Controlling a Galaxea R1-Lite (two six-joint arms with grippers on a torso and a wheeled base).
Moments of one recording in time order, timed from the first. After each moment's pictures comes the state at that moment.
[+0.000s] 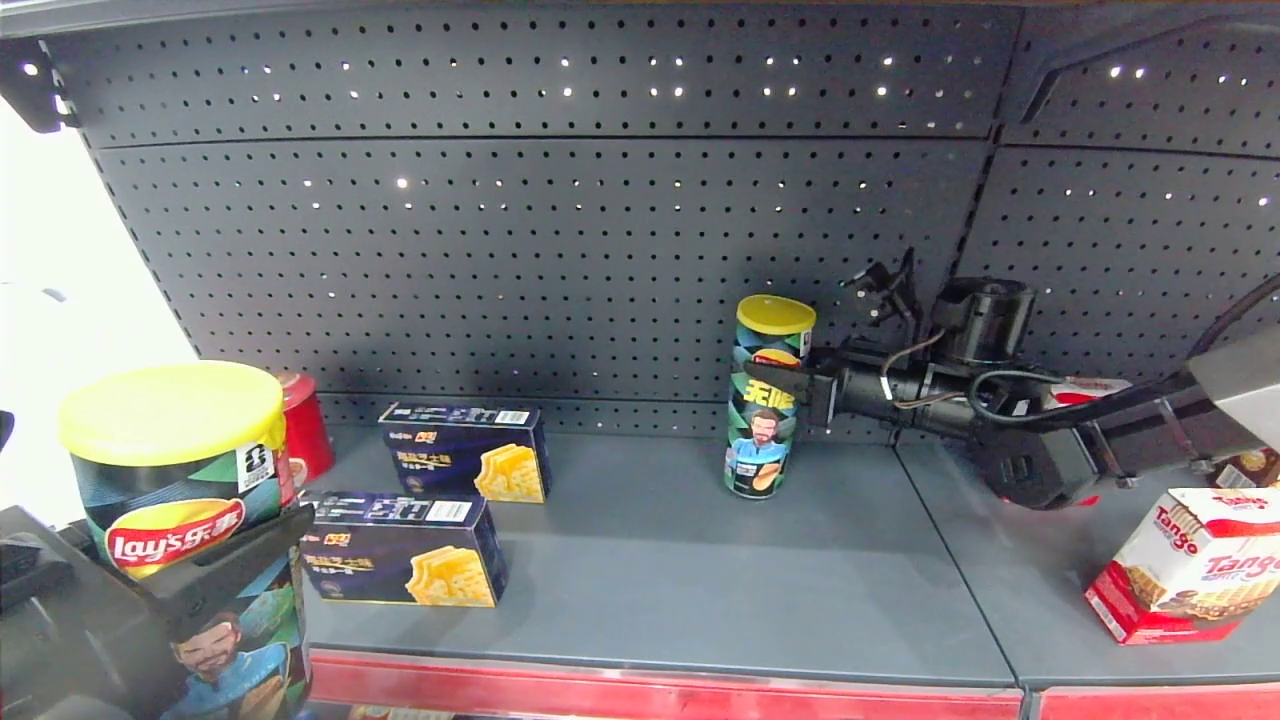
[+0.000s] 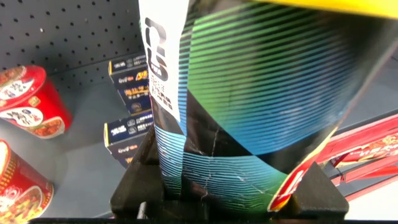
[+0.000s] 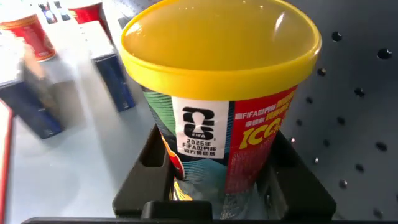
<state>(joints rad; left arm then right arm) -0.36 0.96 -0.44 -0.35 0.00 0.04 0.35 2.05 -1.17 -0.84 0.62 -0.03</state>
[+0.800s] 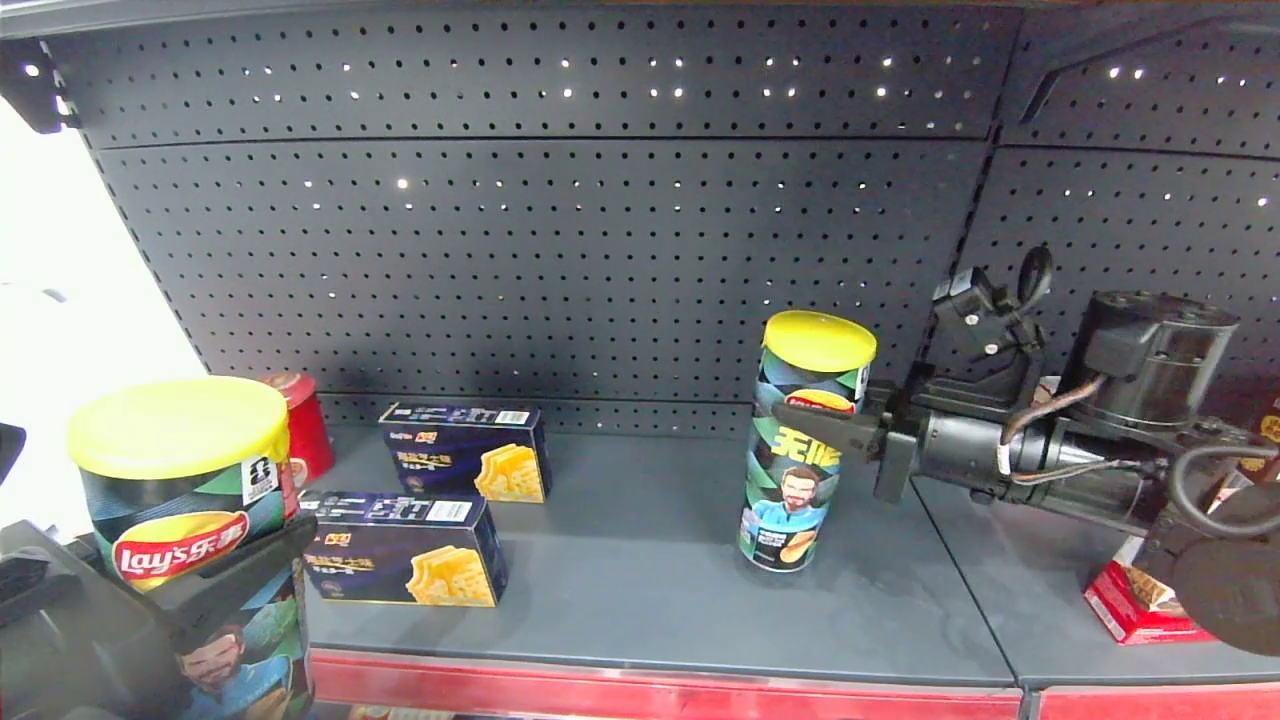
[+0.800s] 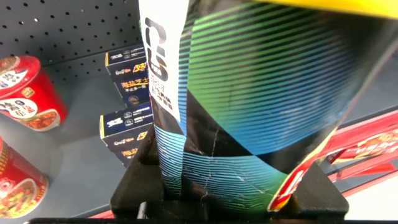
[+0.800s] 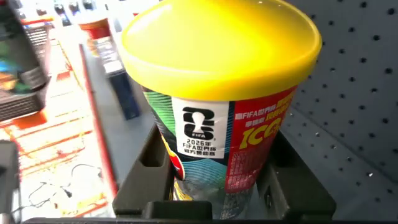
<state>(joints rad) -0.36 0.96 -0.42 -0.35 0.00 0.01 0.48 1.68 -0.74 -0.93 0.55 -0.03</state>
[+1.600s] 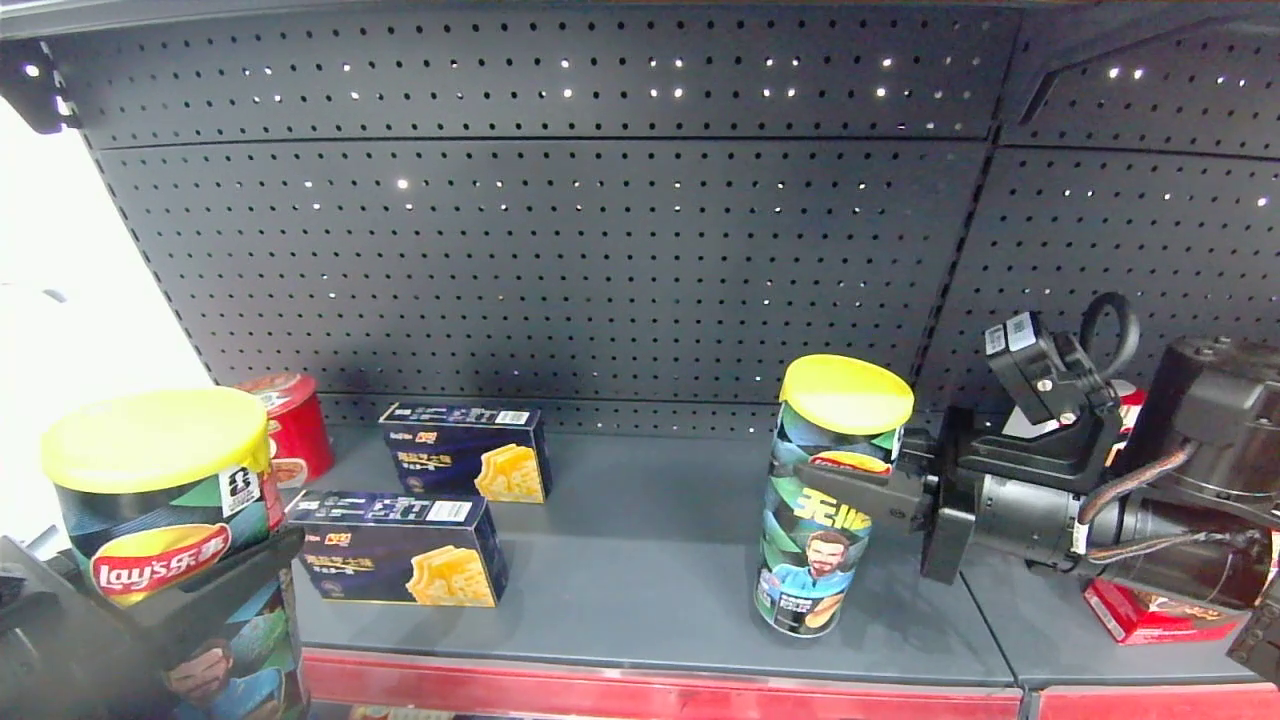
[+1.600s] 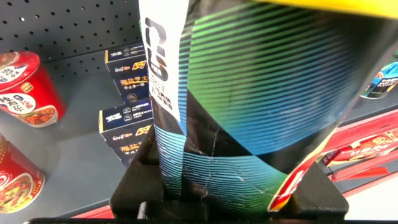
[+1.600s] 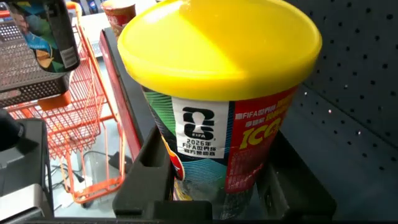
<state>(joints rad) -0.36 0.92 -0.40 -0.35 0.00 0.00 0.53 1.57 -0.58 -0.96 0.54 -0.06</state>
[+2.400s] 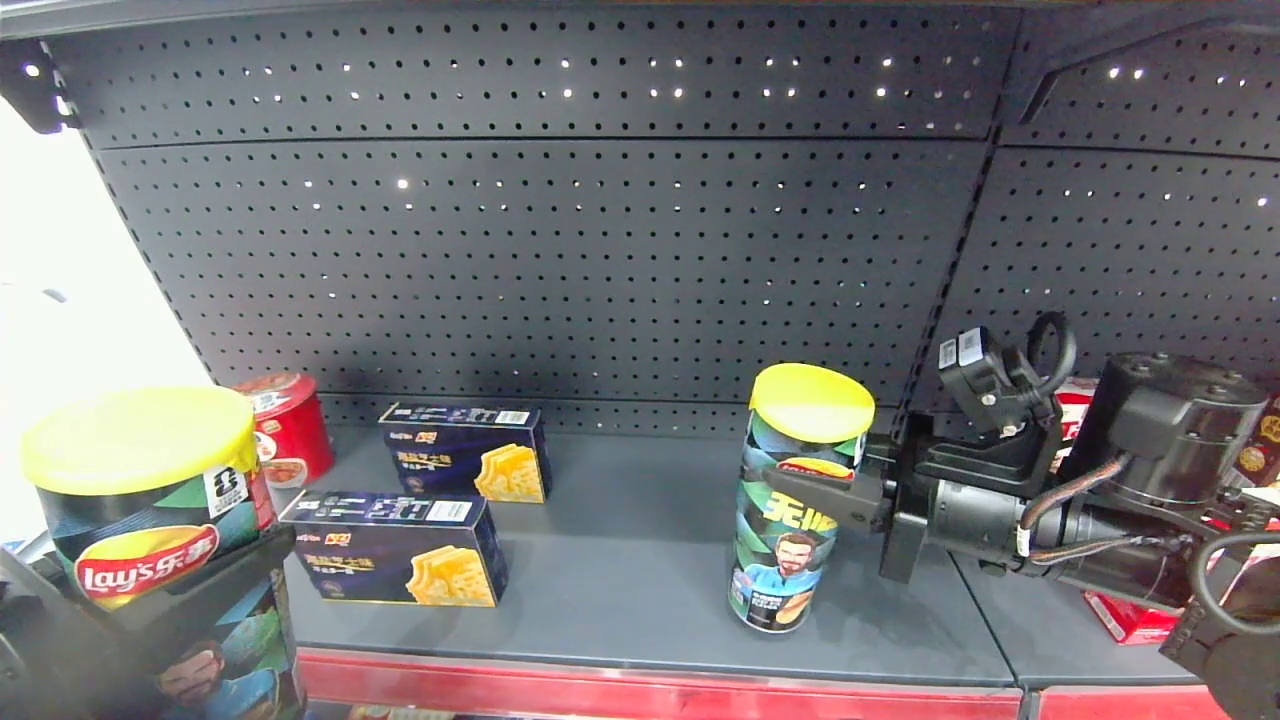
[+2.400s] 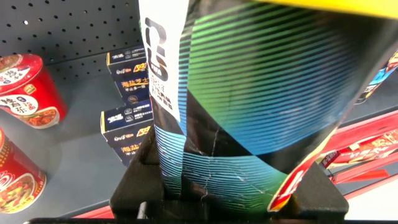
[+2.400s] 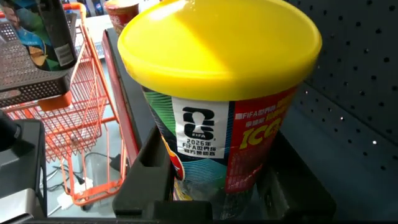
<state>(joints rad) -0.36 0.91 -0.40 -0.35 0.00 0.00 0.55 1.66 -0.59 -1.06 0.55 -0.05</state>
